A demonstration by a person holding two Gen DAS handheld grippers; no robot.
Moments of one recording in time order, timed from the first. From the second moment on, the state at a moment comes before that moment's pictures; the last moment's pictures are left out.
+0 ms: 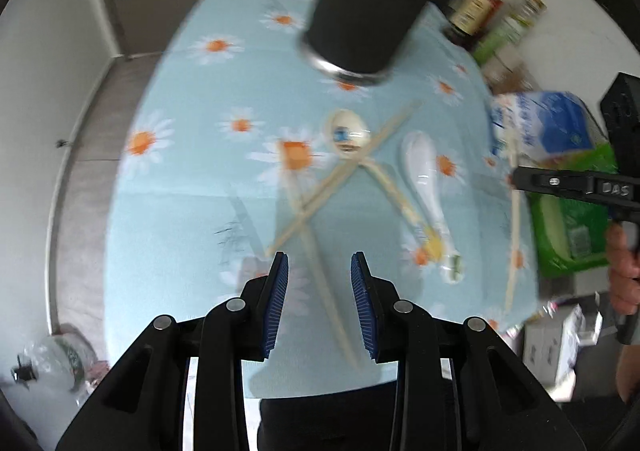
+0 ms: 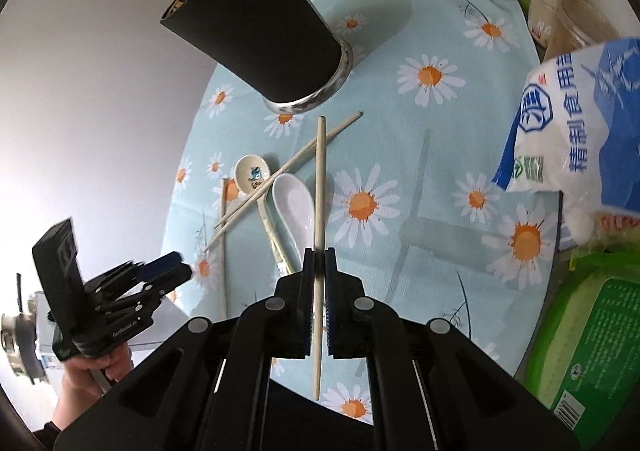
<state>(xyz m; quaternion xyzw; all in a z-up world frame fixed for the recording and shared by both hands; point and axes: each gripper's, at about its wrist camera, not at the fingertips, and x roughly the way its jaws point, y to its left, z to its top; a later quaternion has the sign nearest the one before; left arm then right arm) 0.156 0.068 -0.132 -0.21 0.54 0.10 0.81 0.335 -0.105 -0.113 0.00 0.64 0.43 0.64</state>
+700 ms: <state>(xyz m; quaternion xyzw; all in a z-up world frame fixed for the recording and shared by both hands) 0.249 0.079 -0.149 -0.05 0.65 -0.04 0.76 0.327 -0.150 -0.110 0.11 0.63 0.39 0.66</state>
